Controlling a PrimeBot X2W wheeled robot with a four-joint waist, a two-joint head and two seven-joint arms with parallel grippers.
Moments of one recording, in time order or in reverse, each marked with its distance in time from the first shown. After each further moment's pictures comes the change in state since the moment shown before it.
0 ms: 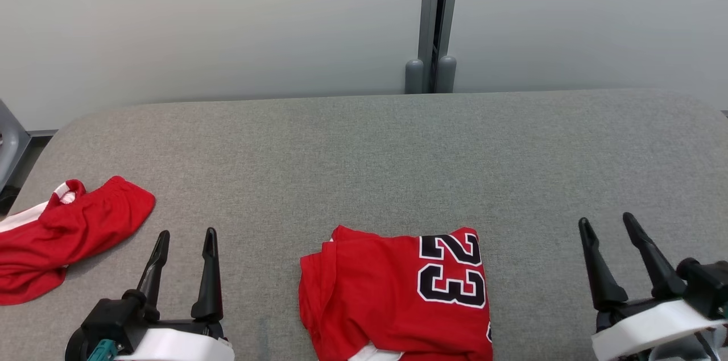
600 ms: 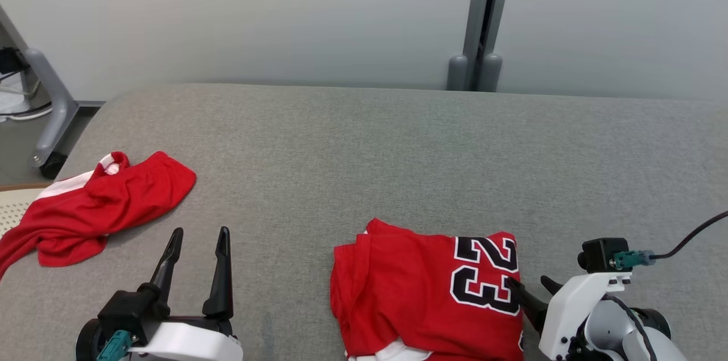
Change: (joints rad) left arm -0.024 0.002 -0.029 0.027 0.021 0.002 0.021; right arm -0.219 0.039 0.151 0.411 0.179 0.000 0.482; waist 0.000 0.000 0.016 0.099
